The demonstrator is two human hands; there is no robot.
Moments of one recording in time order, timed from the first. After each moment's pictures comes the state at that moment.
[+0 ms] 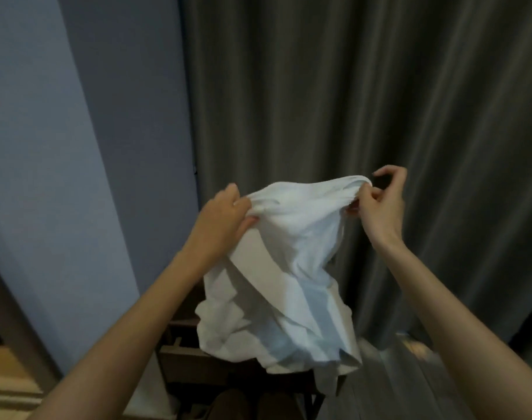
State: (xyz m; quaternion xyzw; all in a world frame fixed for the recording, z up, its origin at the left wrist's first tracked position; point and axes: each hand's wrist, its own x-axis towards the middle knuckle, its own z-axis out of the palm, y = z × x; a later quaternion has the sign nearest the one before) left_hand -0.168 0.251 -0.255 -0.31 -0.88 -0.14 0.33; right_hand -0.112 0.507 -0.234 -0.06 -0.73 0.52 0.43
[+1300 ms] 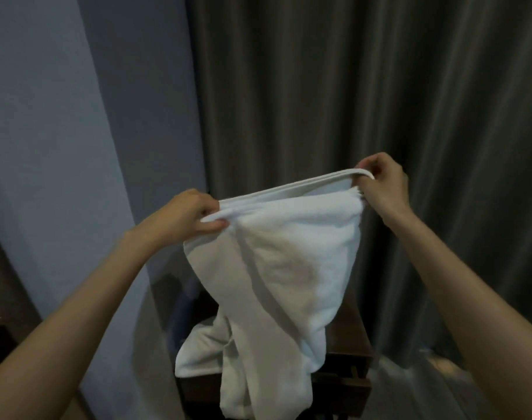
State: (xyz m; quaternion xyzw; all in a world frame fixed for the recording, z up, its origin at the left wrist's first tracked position) left_hand -0.205 0.163 -0.202 -0.39 -0.89 -0.11 0.21; right_hand -0.142 0.507 -0.184 -0.06 -0.79 0.43 0.43
